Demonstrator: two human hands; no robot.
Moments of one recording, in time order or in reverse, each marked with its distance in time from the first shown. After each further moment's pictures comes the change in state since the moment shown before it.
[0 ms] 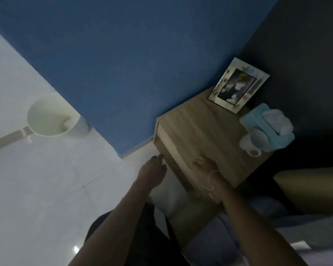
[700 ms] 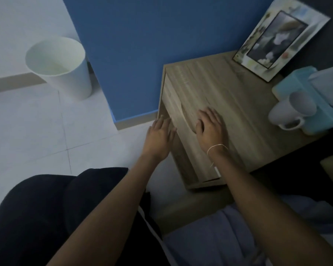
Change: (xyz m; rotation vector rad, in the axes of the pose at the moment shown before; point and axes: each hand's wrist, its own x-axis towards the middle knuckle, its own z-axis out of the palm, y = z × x) left_hand 0.063 -0.060 0.195 -0.033 0.564 0.131; right_hand 0.098 0.112 0.095 -0.227 0.601 -0.654
